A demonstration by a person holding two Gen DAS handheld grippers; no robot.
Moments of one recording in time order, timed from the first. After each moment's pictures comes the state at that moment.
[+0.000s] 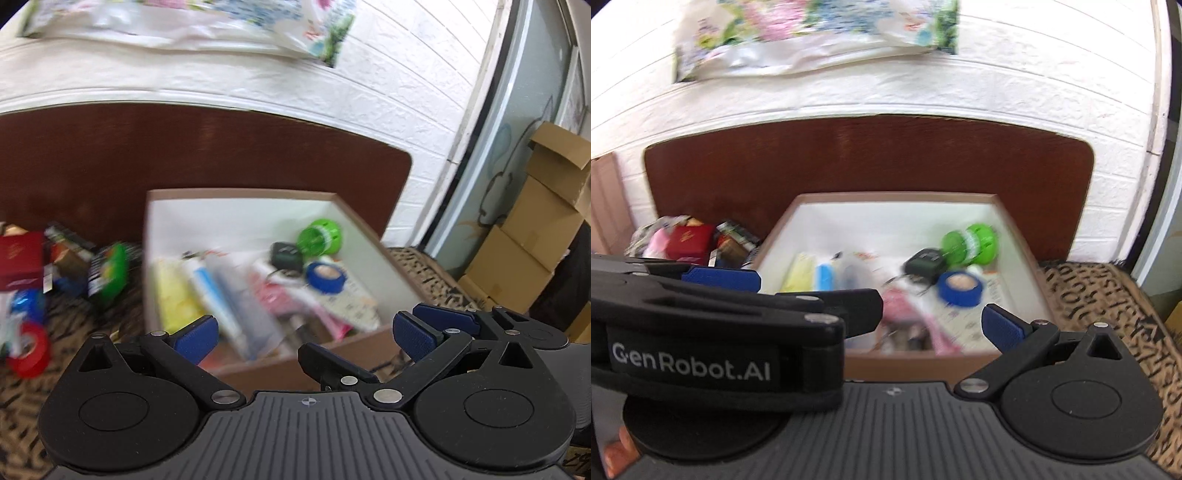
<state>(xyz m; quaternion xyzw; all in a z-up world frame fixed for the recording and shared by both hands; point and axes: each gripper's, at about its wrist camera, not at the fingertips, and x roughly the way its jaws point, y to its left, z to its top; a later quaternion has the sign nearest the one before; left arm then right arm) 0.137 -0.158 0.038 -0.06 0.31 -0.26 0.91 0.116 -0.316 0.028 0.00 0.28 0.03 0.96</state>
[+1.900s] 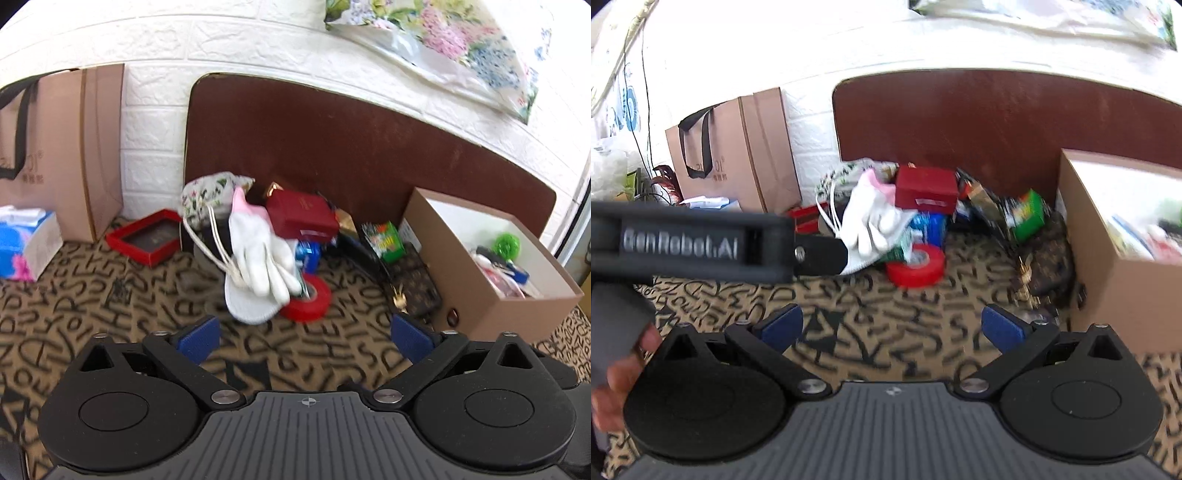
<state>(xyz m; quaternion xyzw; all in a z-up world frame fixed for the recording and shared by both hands) 0.103 0.107 -0.004 -0.08 0.30 -0.09 0.95 0.084 -0.081 -0.040 0.00 0.26 0.20 0.94</state>
